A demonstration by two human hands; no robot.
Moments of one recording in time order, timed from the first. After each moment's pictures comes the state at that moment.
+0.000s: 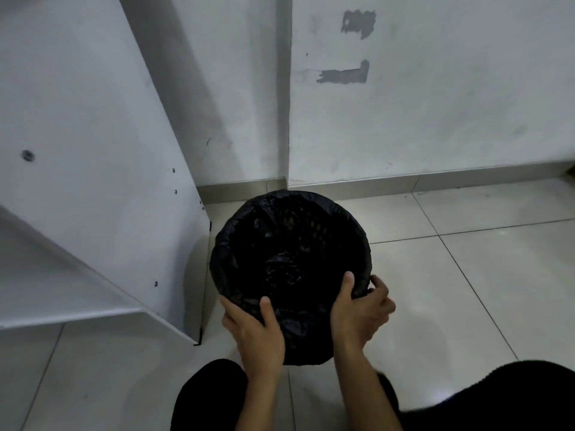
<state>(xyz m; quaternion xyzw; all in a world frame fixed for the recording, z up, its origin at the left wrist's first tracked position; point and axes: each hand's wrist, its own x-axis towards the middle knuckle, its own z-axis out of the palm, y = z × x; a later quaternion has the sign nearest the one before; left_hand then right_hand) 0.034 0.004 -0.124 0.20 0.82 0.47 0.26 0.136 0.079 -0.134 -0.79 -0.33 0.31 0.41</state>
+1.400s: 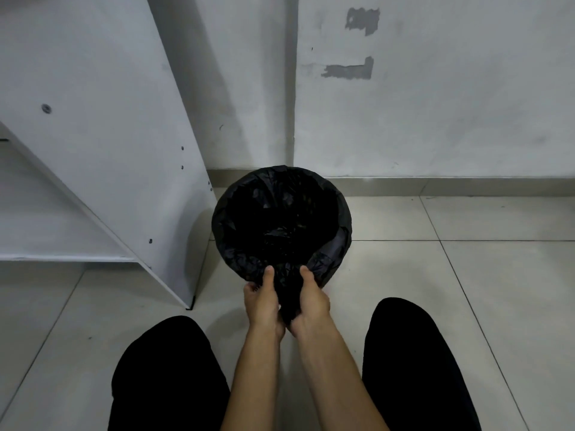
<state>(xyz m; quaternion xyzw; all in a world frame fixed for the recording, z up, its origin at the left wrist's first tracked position) 0.101 0.031 -0.124 -0.10 0.60 0.66 0.43 0.147 0.056 -0.121 -0.59 -0.07 0.72 0.36</state>
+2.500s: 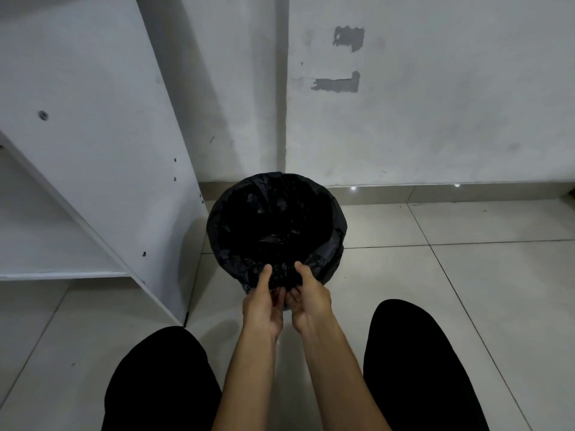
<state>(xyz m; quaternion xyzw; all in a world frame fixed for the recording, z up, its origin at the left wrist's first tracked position) 0.078 0.040 -0.139 -0.12 0.49 0.69 0.52 0.143 0.069 -0.123 -0.51 -0.10 0.75 0.40</state>
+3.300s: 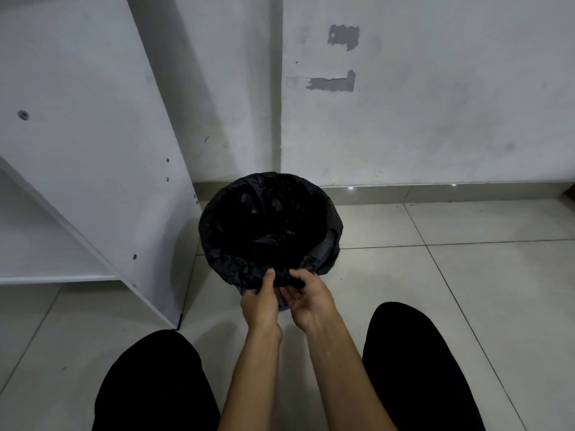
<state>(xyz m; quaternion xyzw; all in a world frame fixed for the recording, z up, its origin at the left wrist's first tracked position) 0.093 0.051 -0.147 -0.05 0.64 0.65 0.41 0.154 0.087 -0.132 -0.47 -0.07 0.78 0.40</state>
